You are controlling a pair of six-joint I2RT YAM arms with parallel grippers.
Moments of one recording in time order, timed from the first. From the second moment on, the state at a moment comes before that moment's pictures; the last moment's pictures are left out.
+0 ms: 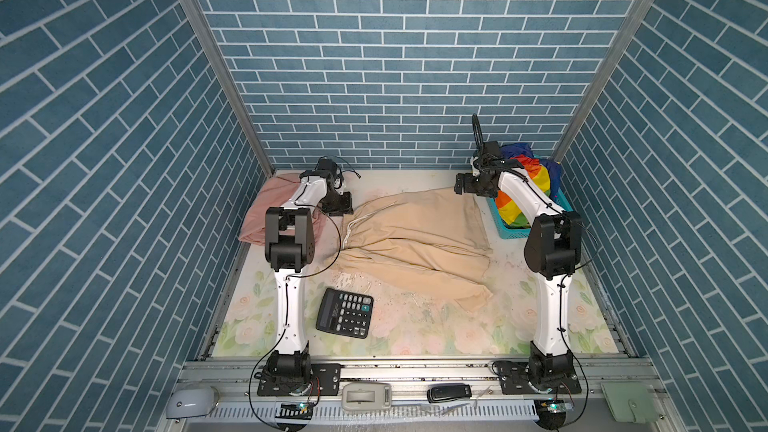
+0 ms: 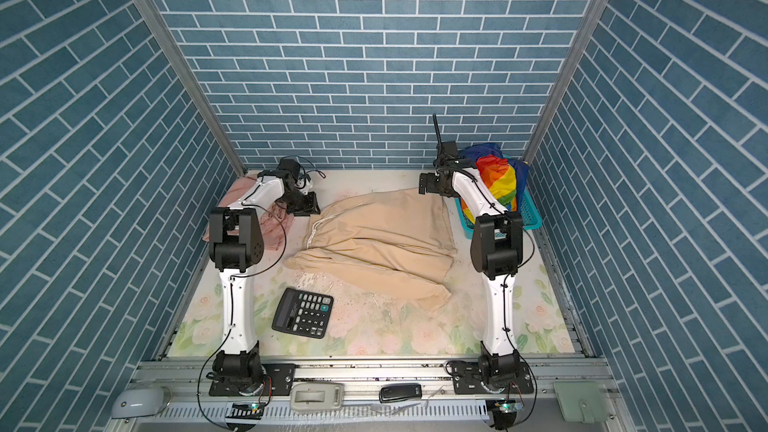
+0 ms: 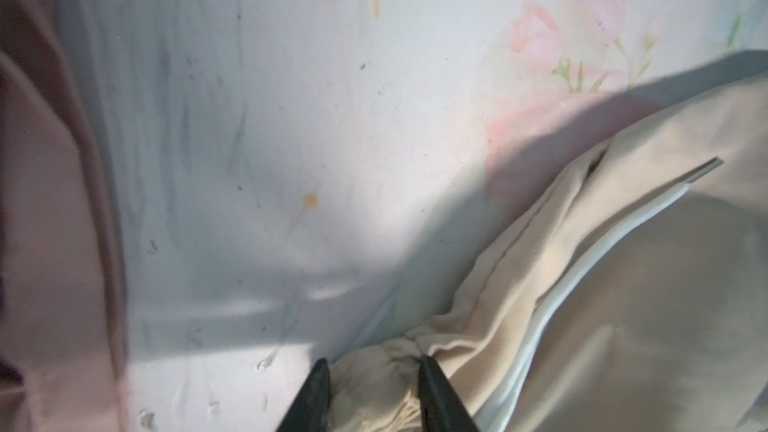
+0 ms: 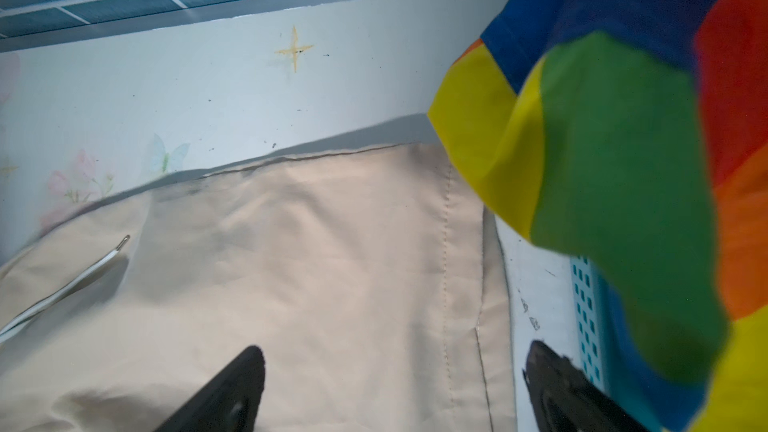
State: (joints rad) left arm -0.06 2.36 1.98 -0.92 0.29 -0.12; right arm 0.26 2.25 2.07 -0.83 -0.09 0.23
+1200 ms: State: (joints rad) left arm -0.05 2.01 1.75 -0.90 0.27 -0.11; right arm 0.23 2.65 2.53 -0.90 -0.09 0.26
